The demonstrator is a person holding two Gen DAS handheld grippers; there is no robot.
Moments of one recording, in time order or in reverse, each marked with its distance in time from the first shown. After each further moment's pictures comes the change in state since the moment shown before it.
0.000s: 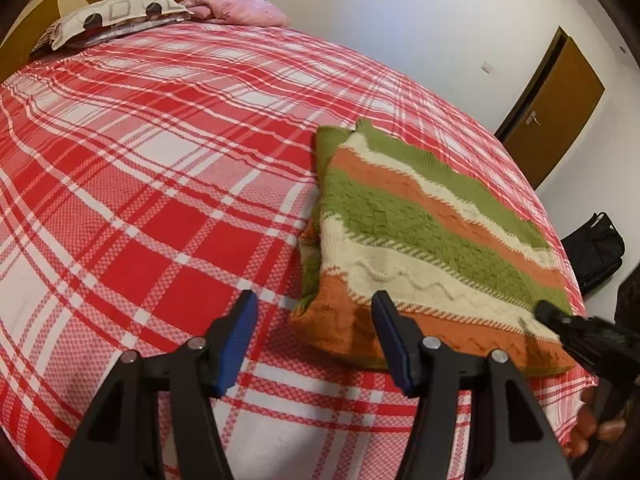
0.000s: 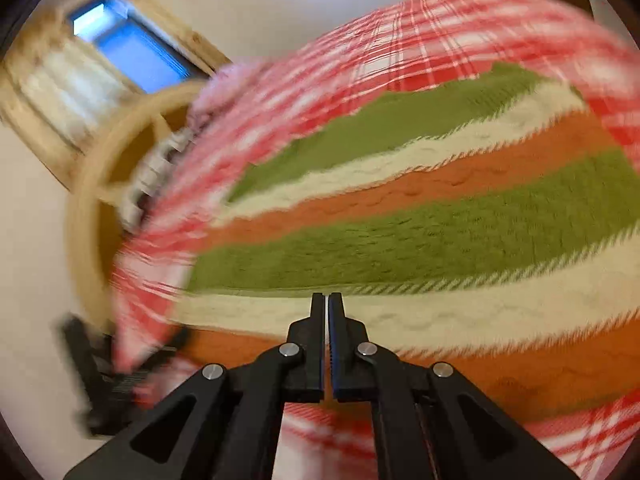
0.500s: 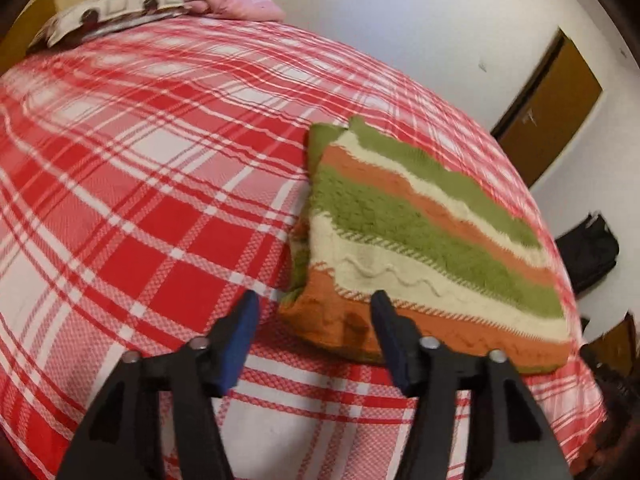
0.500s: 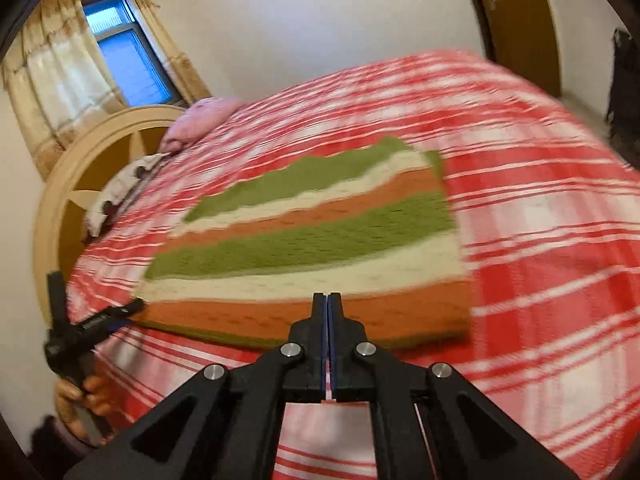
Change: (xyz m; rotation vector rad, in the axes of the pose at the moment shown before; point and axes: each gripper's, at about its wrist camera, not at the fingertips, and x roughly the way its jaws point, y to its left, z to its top) left arm -0.009 0.002 0.000 -0.032 0.019 -0.017; right arm -0.115 -0.057 -0.027 0.000 -0.173 -0.041
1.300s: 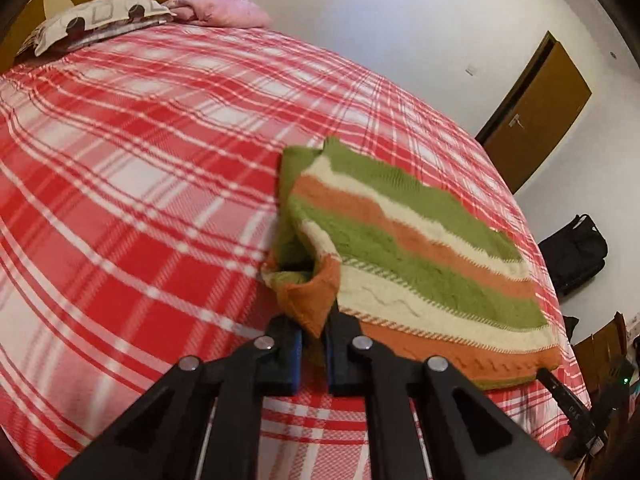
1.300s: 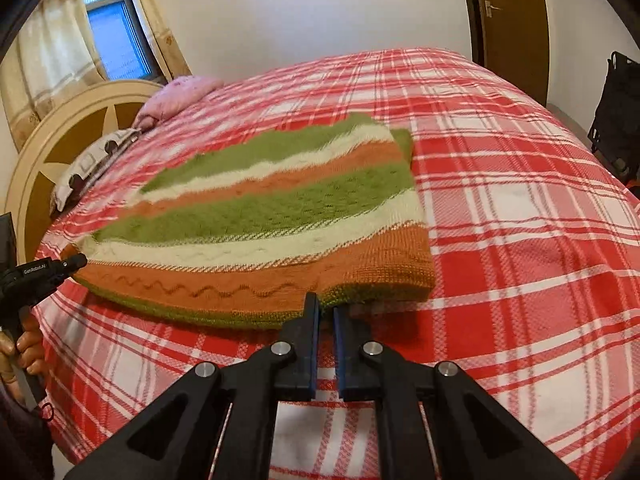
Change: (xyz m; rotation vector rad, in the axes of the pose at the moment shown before) left arm -0.010 -0.020 0.024 0.031 -0.008 -0.053; right arm 0.006 -0.027 -0.021 -0.118 0.025 -0.159
